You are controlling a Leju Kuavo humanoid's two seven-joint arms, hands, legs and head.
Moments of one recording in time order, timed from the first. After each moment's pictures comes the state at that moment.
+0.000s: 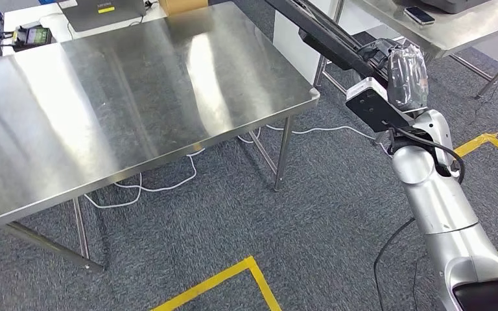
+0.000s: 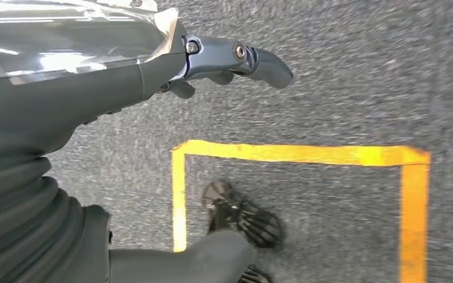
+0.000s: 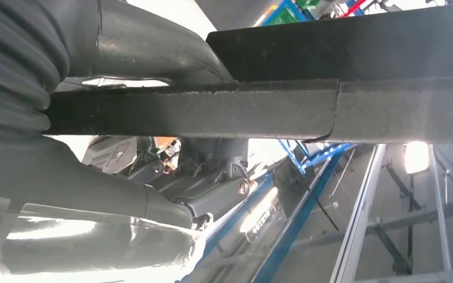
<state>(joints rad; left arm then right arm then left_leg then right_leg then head) -0.07 -0.07 1.18 -0.22 -0.59 0.14 -0.26 -0.75 -0.36 0.36 -1.41 0.50 -0.24 -0.17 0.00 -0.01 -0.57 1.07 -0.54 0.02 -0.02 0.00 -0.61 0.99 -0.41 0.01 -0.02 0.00</state>
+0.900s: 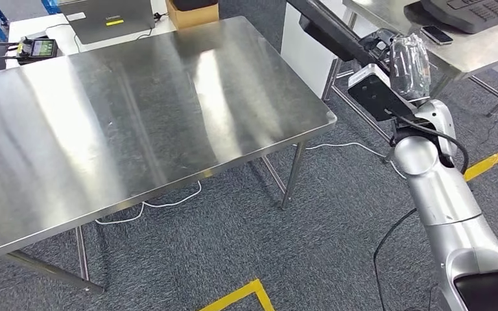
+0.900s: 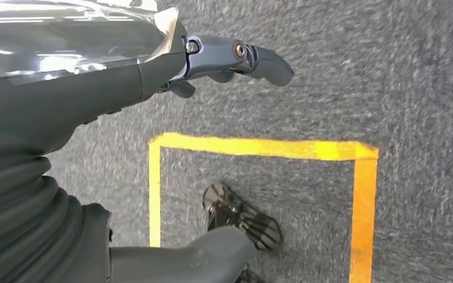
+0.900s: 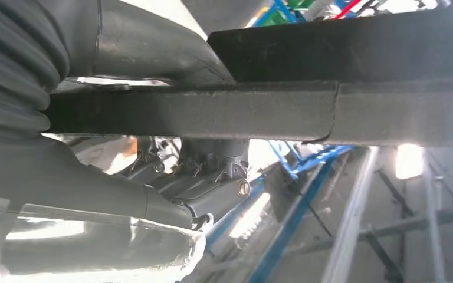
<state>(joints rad) -0.07 -0.07 1.18 -0.22 -0.60 0.15 -0.25 -0.80 -0.36 0.37 -1.38 0.49 -0.21 -0.15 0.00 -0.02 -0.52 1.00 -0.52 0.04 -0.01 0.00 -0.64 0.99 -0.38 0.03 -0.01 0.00</state>
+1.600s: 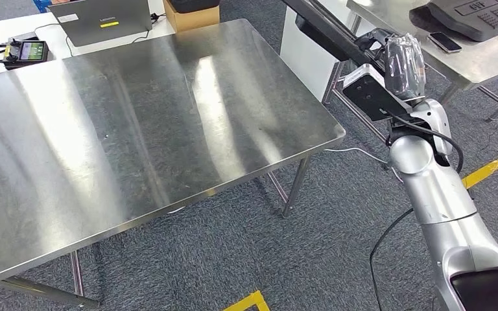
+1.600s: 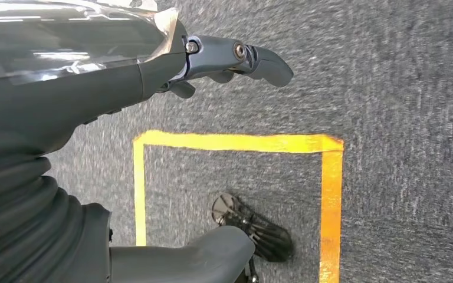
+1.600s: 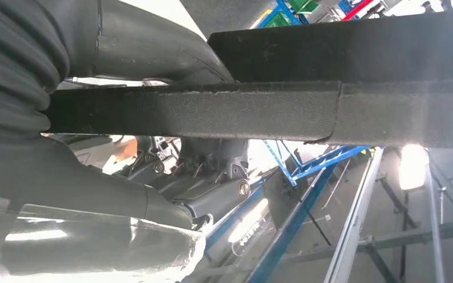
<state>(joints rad) -0.07 -0.07 1.18 -0.22 -0.60 0.15 -0.26 -0.80 -0.35 0.37 -1.37 0.49 -0.22 -0.15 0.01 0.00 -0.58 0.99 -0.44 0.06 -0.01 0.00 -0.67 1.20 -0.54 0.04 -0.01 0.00</state>
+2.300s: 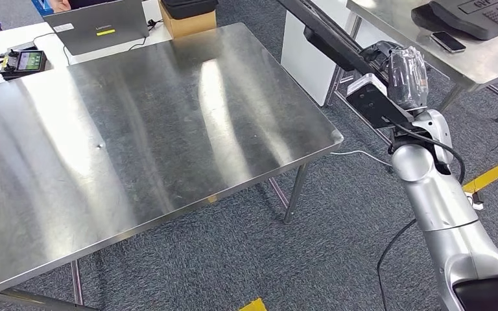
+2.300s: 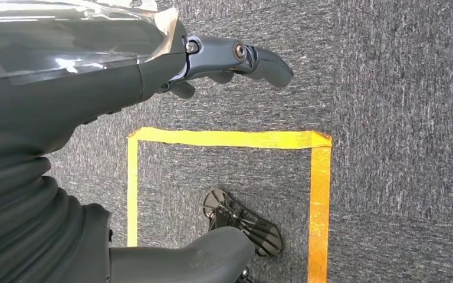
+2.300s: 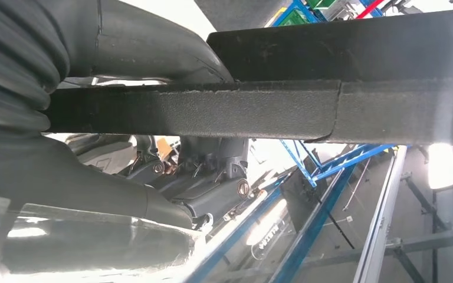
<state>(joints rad) -0.08 -0.07 1.18 -0.22 -0.60 0.17 -0.27 -0.75 -0.36 0.35 -1.37 0.49 -0.24 -0.14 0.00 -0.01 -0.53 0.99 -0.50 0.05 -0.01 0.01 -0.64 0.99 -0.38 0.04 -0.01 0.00</state>
